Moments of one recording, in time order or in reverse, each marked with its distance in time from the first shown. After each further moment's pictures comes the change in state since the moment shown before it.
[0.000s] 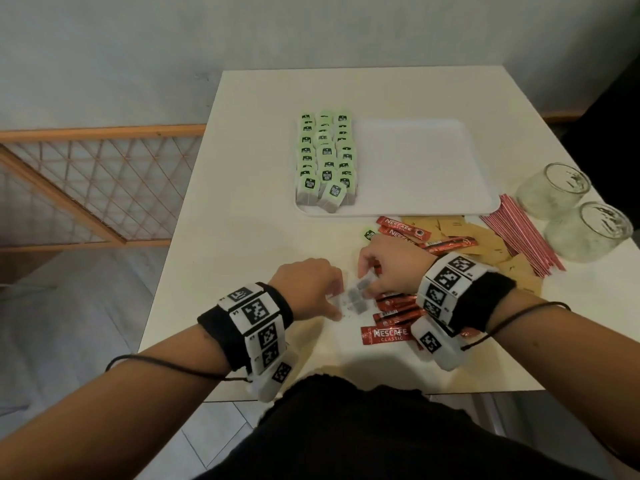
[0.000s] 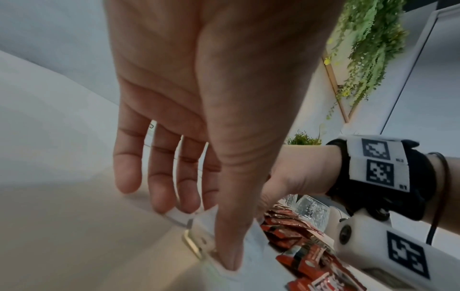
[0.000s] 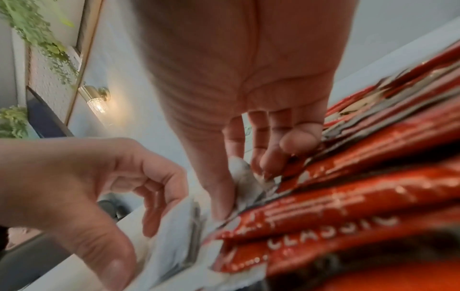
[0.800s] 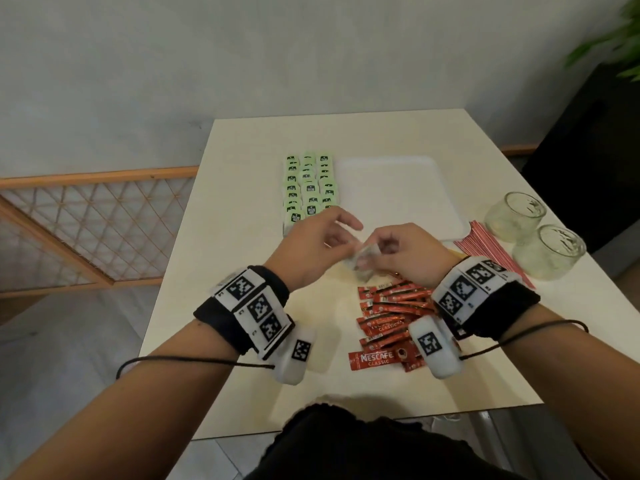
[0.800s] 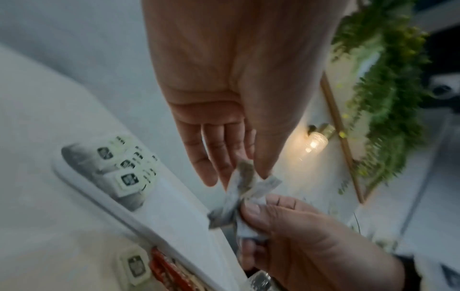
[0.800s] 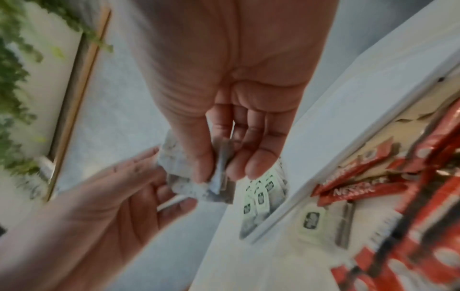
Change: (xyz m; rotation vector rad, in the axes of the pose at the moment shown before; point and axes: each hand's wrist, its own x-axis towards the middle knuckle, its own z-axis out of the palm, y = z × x) left_hand 0.017 0.027 -0.070 -0.726 0.437 0.174; right_hand -0.039 0.001 -0.051 0.675 0.309 -0.024
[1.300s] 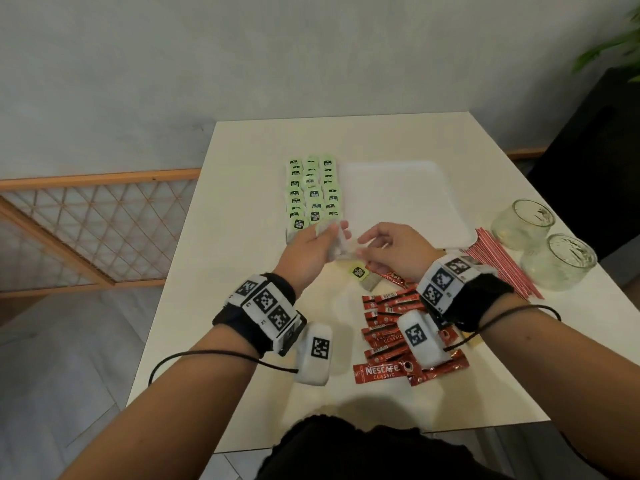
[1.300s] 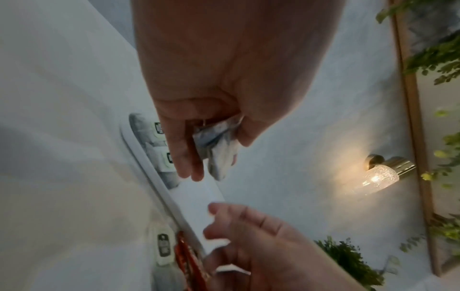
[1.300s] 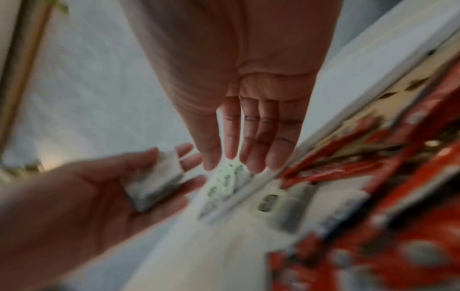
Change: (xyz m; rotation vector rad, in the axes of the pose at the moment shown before) left_hand 0.020 -0.027 0.008 -0.411 0.165 -0.287; right_hand 0.046 0.024 0.006 0.015 0.129 0.127
